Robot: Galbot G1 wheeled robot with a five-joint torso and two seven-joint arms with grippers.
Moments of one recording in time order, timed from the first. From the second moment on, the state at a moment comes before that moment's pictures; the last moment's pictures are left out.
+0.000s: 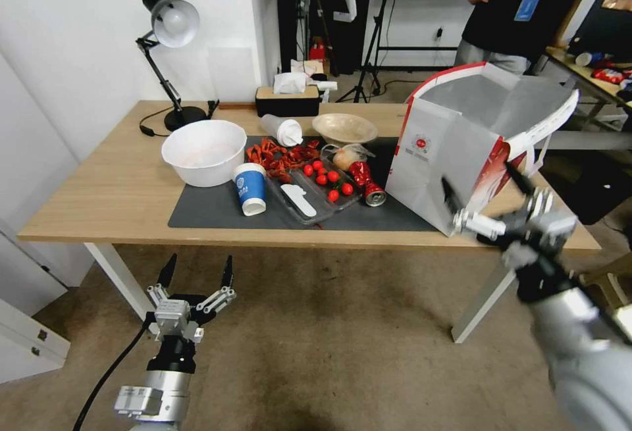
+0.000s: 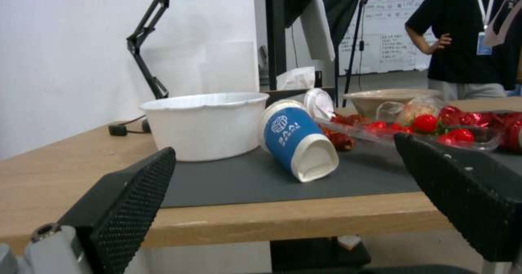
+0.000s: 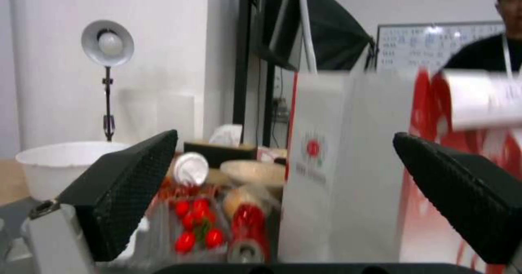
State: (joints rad) left arm 1.82 -1.30 -0.50 -2.12 -0.17 -0.41 -0.10; right arm -1.86 0.90 0.64 2.37 0.45 0.34 0.15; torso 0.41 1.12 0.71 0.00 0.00
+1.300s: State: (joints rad) left arm 1.81 -1.30 -0.48 -2.10 -0.20 -0.38 -0.08; right arm -1.91 1.08 0.46 2.15 0.36 0.51 0.13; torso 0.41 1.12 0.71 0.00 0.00
